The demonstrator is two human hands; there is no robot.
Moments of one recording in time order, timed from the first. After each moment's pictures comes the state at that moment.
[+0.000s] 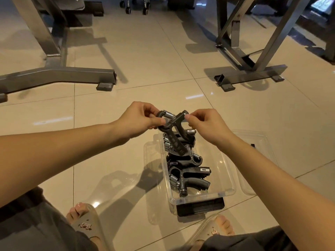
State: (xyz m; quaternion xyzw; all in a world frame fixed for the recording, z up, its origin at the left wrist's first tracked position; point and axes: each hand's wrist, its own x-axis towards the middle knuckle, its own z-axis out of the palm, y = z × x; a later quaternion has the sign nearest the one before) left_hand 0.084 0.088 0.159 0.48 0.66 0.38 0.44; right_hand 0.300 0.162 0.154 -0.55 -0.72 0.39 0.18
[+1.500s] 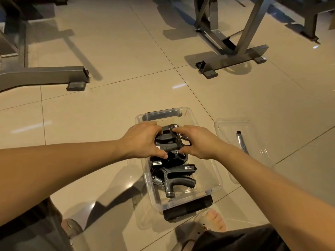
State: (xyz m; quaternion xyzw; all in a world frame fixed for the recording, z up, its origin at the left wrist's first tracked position) left_hand 0.143 0.137 0.085 0.78 0.60 0.01 0.18; right_hand 0.362 0.184 0.088 -0.41 -0.89 0.20 -0.05
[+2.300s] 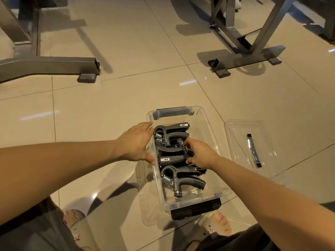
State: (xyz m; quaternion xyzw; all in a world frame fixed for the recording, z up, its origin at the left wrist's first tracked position) left_hand 0.097 0.117 0.062 0.75 0.61 -0.10 0.22; right_hand 0.349 0.178 0.009 -0.52 -0.79 0.30 -0.11
